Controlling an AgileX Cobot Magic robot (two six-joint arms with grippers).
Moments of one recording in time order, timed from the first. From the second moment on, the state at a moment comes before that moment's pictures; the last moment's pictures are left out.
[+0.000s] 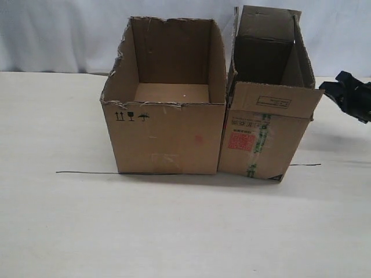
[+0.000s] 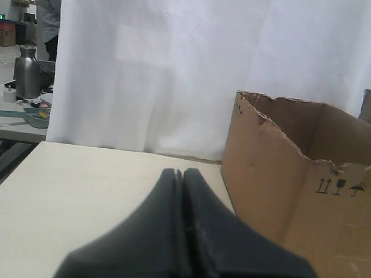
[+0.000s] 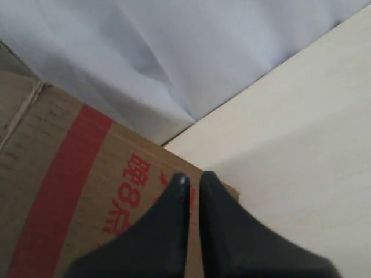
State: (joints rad) left arm -0.12 0.00 -0.02 0.39 0.12 -0.52; right arm -0.25 2.21 -1.15 -1.03 -0.94 1.39
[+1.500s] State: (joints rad) left arm -0.12 0.00 -0.02 0.39 0.12 -0.52; right arm -0.19 2.39 -1.40 -1.10 -1.11 1.49
